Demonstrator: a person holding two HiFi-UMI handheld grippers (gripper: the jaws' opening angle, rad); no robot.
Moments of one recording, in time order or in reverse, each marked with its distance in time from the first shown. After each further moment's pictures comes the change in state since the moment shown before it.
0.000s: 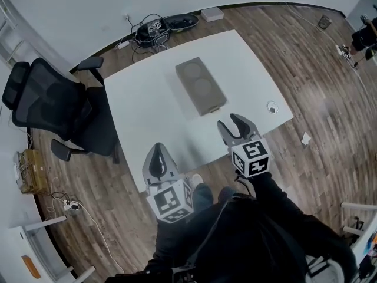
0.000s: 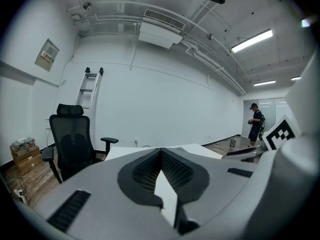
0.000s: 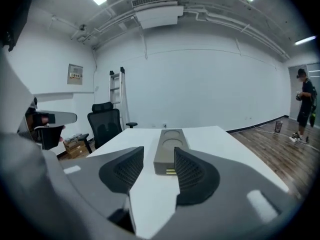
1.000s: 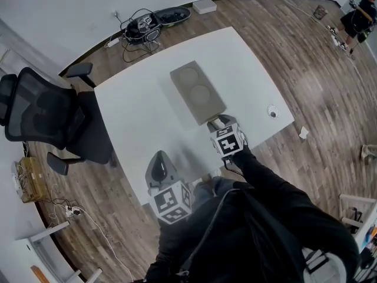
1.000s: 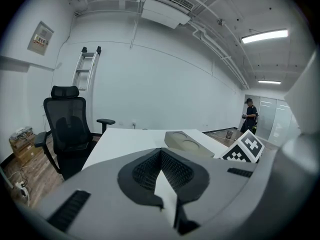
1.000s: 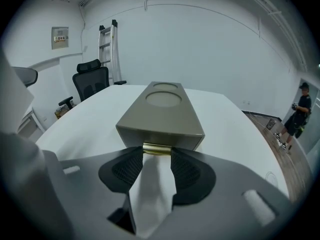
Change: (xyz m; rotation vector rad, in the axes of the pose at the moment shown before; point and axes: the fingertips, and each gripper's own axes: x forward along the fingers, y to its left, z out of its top) left arm 0.066 0.004 -0.049 -0.044 0.203 -0.023; right arm 0.130 -0.050 -0.103 -0.078 0.449 -0.078
